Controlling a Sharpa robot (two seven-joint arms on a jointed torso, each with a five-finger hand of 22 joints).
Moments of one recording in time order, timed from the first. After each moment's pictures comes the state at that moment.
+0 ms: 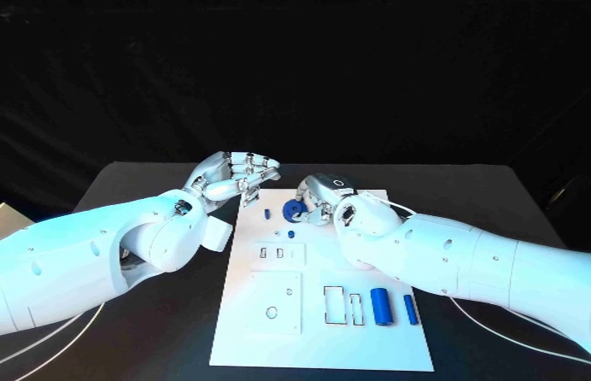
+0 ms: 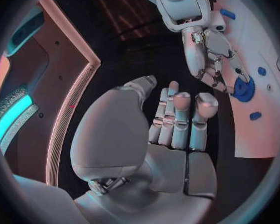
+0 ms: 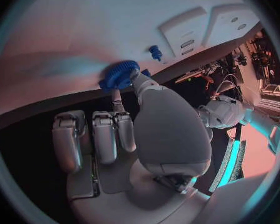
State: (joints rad) left arm 1.20 -0.93 -0.01 1.62 -0.18 -0.27 0.38; left_hand 1.44 -0.23 0.43 0.23 0.23 0.89 0.17 0.31 0.37 1.13 0.11 0.21 0.22 1.19 0.04 1.13 0.92 0.14 1.10 0.14 1.33 1.00; right arm 1.22 -0.37 -0.15 1.18 -1.53 -0.49 -0.29; right_hand 1.34 -0.22 0.27 0.24 0.06 0.95 0.15 0.18 0.40 1.47 0.06 1.52 1.31 1.47 -0.01 1.55 1.31 0.01 1.47 0.09 1.57 1.31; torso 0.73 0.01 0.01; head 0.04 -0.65
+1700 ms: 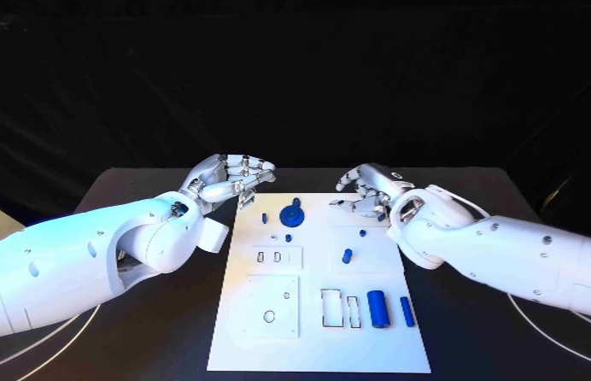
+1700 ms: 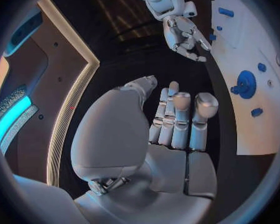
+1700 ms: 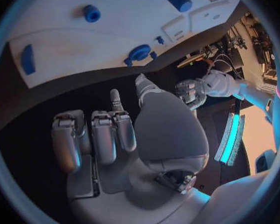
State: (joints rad) left arm 1.20 -0.94 -0.01 1.61 -0.18 -0.27 0.37; left_hand 1.44 -0.23 0.43 0.22 0.23 0.88 0.17 0.31 0.37 1.13 0.11 0.22 0.22 1.19 0.04 1.13 0.91 0.14 1.10 0.14 1.33 1.00; right arm 1.28 -0.71 -0.14 1.42 -1.31 -0.53 -0.14; right_hand 1.31 -0.16 0.18 0.25 0.06 0.93 0.16 0.16 0.40 1.47 0.07 1.51 1.31 1.47 0.00 1.56 1.31 0.01 1.47 0.11 1.57 1.31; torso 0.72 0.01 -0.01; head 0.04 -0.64
